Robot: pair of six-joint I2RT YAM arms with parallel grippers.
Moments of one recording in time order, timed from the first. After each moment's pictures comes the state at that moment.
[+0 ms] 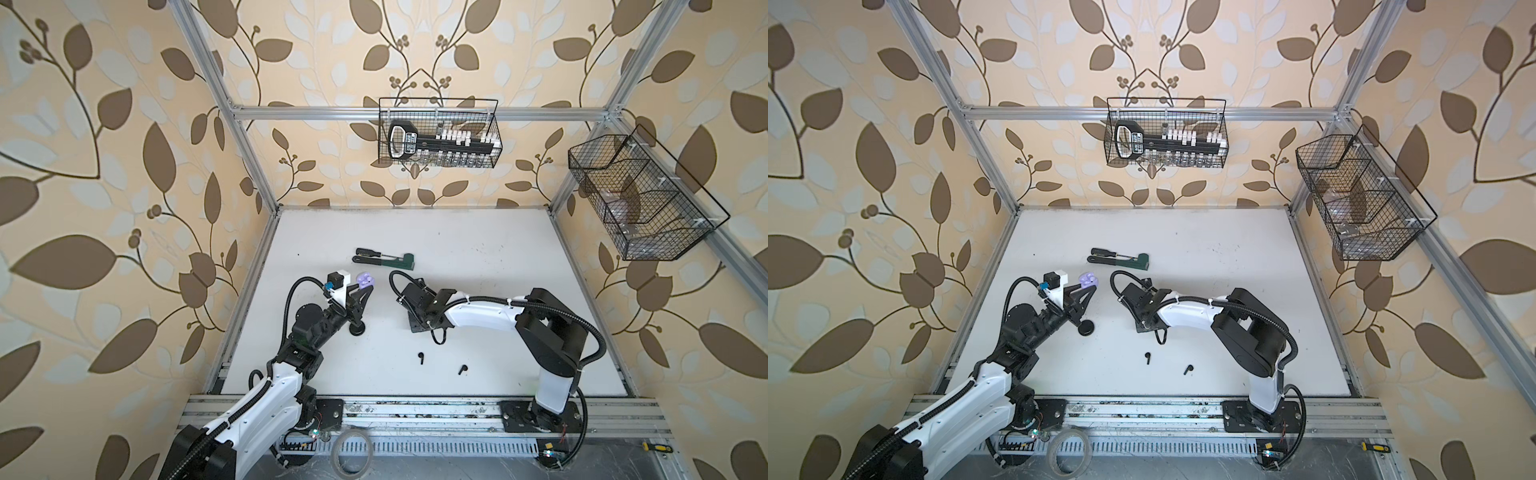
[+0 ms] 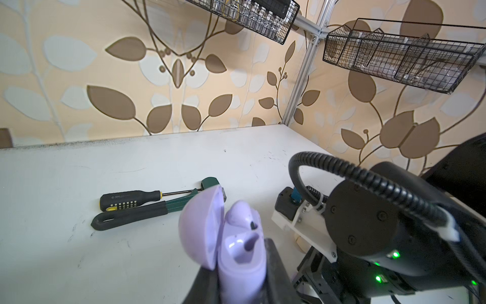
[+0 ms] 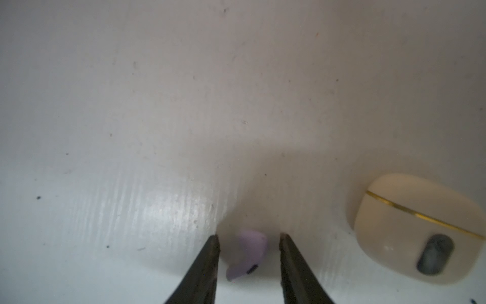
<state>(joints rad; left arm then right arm) -0.34 0.78 0.18 0.57 0.31 -0.22 0.92 1.88 1.15 -0.55 0.28 0.73</state>
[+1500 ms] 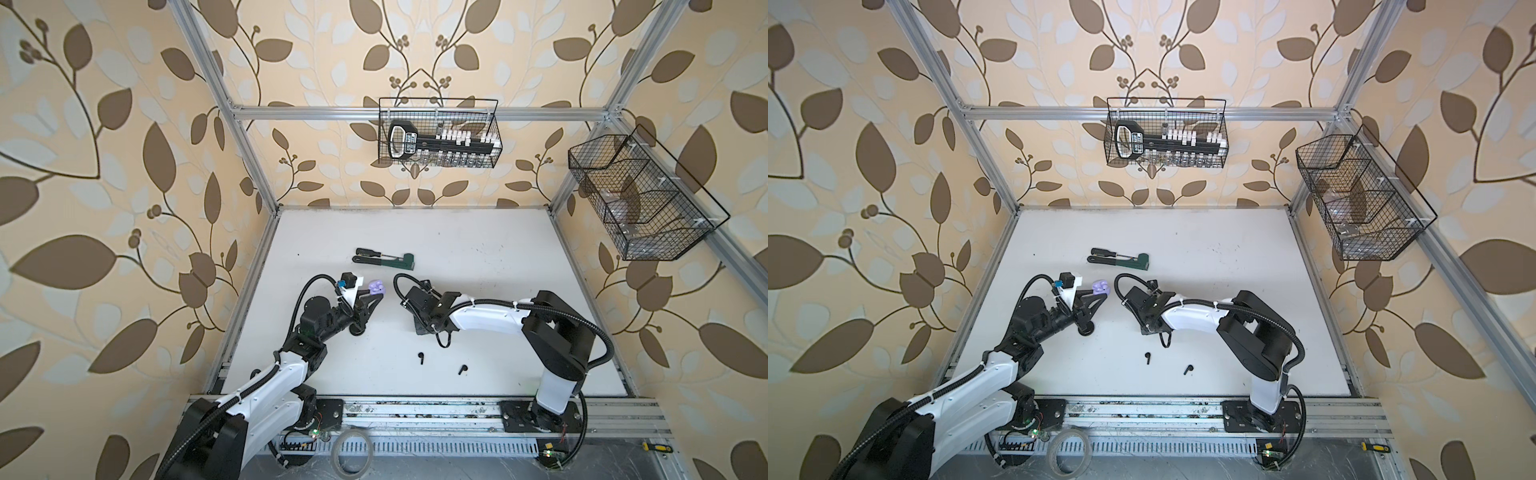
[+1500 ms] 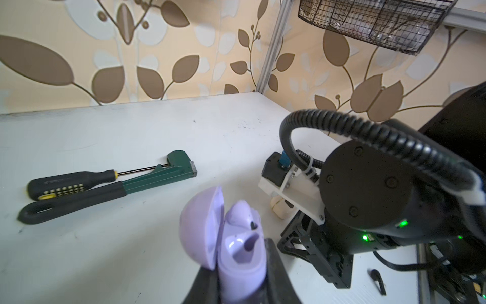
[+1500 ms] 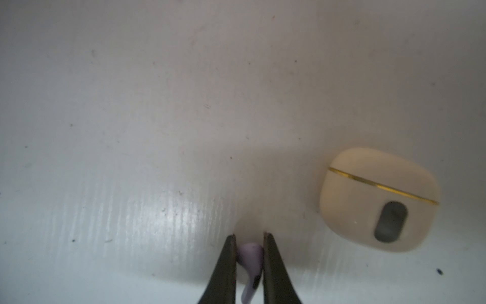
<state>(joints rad) -0.34 0.97 0.24 0.56 0.51 -0.19 0.92 1.81 1.08 -0.56 0.34 0.77</state>
